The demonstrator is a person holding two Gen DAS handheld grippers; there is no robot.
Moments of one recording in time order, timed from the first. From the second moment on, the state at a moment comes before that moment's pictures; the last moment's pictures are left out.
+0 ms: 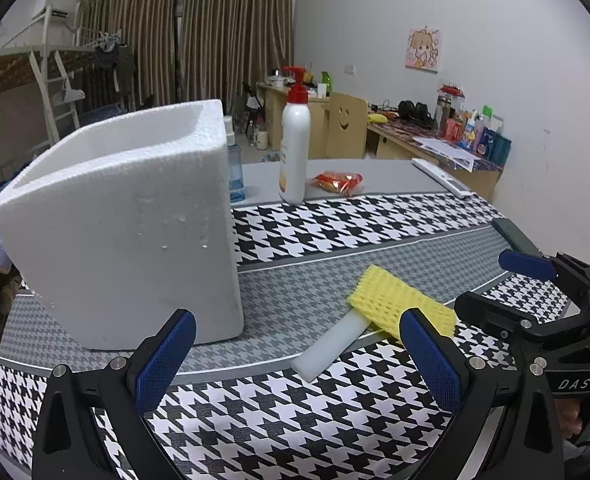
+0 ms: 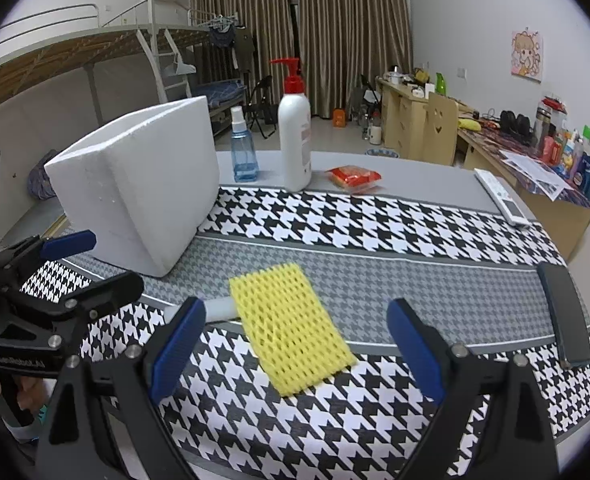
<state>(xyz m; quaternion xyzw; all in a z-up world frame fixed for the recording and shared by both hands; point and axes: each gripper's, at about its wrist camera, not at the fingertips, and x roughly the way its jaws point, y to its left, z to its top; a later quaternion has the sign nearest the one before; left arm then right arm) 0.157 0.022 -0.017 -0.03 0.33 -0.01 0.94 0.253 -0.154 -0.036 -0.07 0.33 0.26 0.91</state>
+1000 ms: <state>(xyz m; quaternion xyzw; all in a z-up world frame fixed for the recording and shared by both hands) 0.194 0.007 -0.058 -0.01 0.41 -0.02 0.91 0.278 -0.158 -0.074 -0.07 0.38 0.25 0.89</state>
